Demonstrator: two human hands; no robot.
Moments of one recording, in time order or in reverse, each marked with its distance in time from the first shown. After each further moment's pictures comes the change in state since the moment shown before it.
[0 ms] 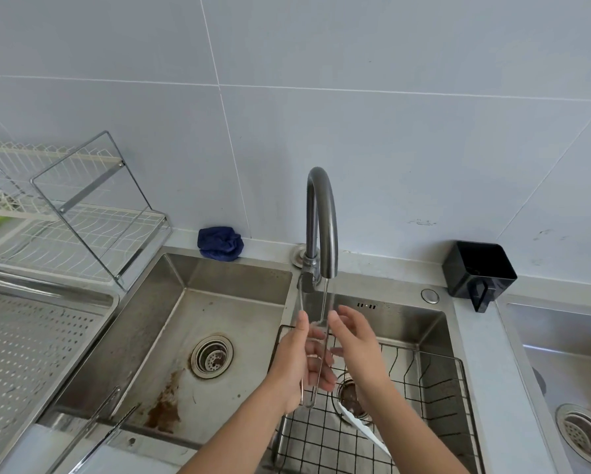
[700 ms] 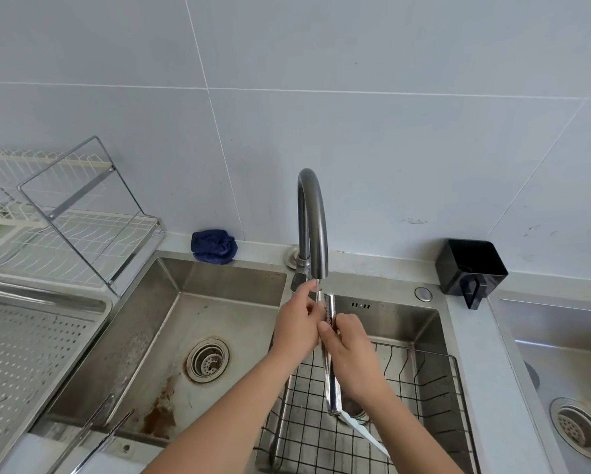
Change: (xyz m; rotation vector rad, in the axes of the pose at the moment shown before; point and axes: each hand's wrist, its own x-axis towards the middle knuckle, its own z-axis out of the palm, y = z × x) left_hand 0.039 0.034 0.019 0.693 0.228 0.483; right_hand -0.008 -0.008 -0.006 -0.462 -0.034 -0.296
